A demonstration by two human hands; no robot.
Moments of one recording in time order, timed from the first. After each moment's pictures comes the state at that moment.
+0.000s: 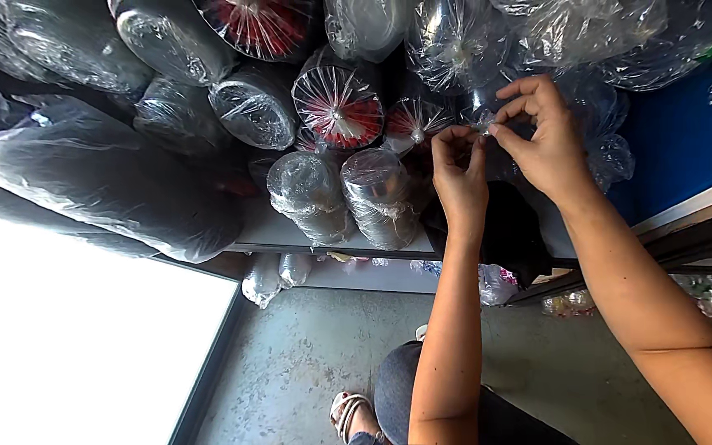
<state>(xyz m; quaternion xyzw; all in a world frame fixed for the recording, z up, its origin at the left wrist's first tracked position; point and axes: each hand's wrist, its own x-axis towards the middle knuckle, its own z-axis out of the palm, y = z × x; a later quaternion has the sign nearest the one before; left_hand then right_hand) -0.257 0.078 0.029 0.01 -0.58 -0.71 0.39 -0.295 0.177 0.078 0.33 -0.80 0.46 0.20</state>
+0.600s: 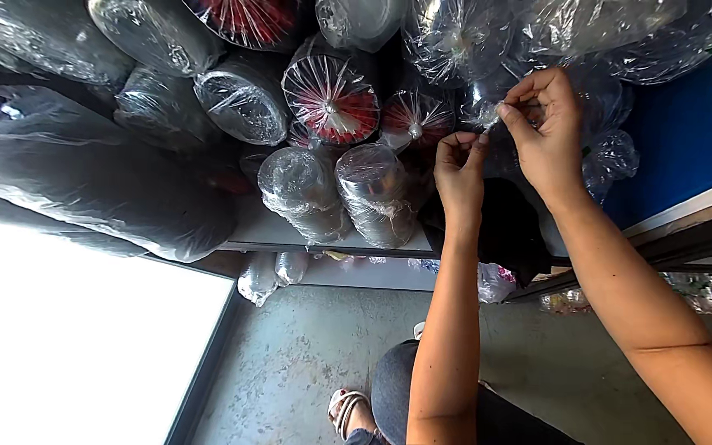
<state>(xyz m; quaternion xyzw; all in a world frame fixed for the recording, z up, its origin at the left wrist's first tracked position) -0.261 0.078 0.026 0.06 -0.51 -0.81 0.27 -0.300 0.171 0.068 0.29 -0.76 0.52 0.25</state>
